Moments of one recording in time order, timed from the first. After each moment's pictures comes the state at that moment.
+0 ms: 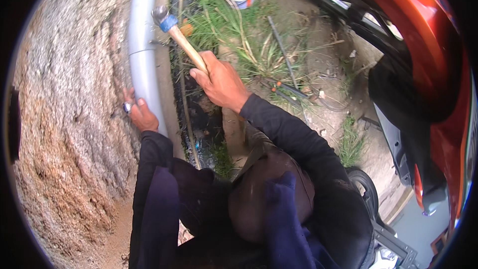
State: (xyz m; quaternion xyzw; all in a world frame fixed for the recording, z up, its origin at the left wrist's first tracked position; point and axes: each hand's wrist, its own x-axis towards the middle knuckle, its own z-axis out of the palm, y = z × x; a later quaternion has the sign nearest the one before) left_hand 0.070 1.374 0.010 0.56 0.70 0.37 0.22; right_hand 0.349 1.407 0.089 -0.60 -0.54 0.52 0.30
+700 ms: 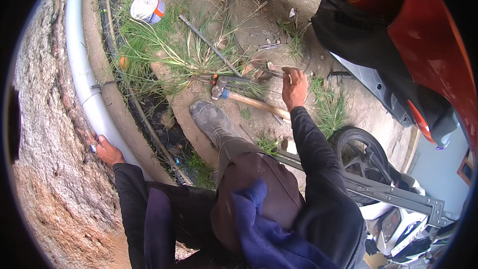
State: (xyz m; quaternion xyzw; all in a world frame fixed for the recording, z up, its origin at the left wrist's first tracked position) left_hand 0.075 1.382 0.003 0.58 0.71 0.33 0.22; right_hand 0.632 1.158 0.018 -0.89 -0.42 0.05 0.18
